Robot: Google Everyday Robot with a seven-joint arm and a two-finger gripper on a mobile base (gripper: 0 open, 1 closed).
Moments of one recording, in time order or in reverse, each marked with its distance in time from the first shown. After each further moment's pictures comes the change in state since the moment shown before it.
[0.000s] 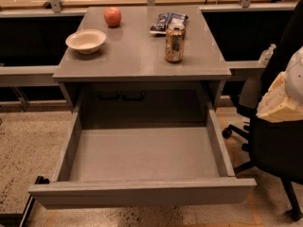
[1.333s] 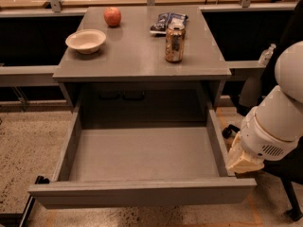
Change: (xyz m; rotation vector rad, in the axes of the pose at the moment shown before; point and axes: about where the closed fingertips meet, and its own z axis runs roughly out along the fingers) arm 0.008 0.074 0.126 -0.288 0.018 -0.011
